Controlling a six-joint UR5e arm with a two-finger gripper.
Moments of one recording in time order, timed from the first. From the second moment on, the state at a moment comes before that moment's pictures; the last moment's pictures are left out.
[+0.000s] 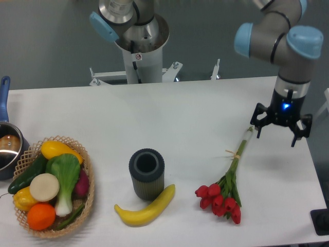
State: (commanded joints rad) arm 2.87 -2.06 -1.58 -0.86 1.27 1.28
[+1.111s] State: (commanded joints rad) arm 2.75 -2.14 -1.62 -0.86 1.35 1.32
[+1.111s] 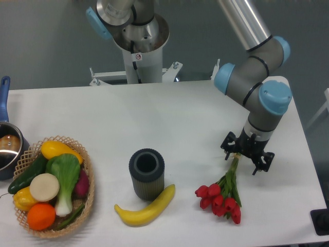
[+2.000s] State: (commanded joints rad) arm 2.74 -2.18 -1.62 -0.86 1.35 1.33
